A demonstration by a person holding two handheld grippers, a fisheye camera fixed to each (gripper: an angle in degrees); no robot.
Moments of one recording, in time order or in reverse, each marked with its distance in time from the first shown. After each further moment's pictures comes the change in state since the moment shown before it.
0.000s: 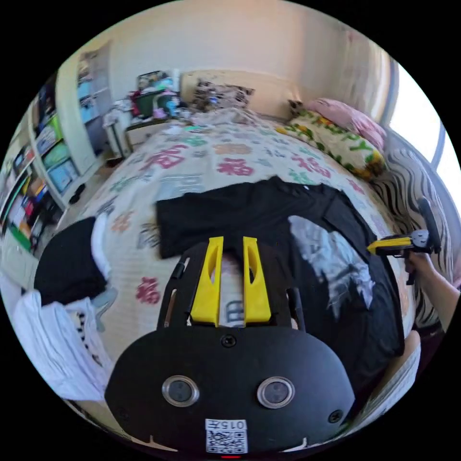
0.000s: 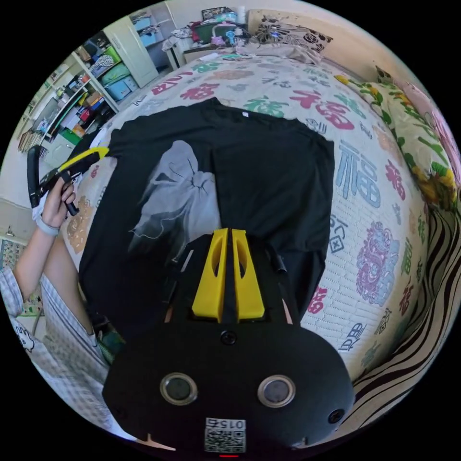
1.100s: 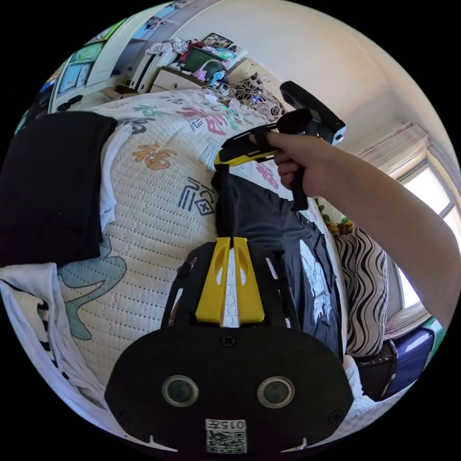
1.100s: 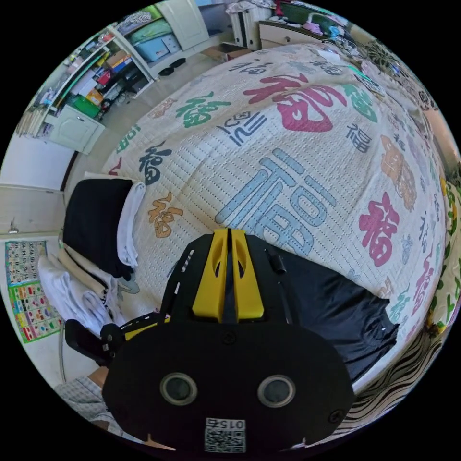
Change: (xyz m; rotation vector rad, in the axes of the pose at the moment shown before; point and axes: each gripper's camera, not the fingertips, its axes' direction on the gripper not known) left arm -0.188 0.052 -0.066 -0.057 0.355 -0.284; right arm -0.197 -0.399 0.129 -0.193 -0.116 -0.174
